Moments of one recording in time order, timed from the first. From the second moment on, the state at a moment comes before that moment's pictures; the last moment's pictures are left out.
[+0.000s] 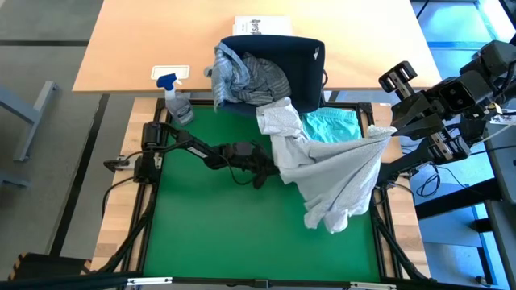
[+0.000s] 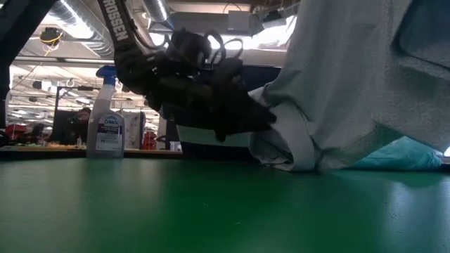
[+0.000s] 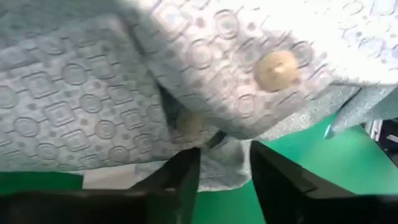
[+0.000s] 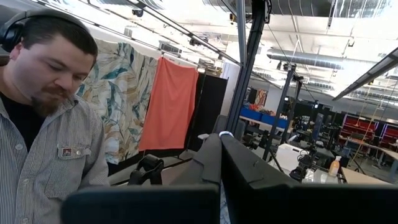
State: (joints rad) left arm 0.14 2.01 0.87 0.85 0.18 -0.36; right arm 0.09 1.38 2.36 -0.65 -0.57 -0.09
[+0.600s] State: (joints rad) left arm 0.15 1.63 0.87 0.44 0.26 -0.31; right arm 0.09 1.38 2.36 -0.67 -0.57 -0.09
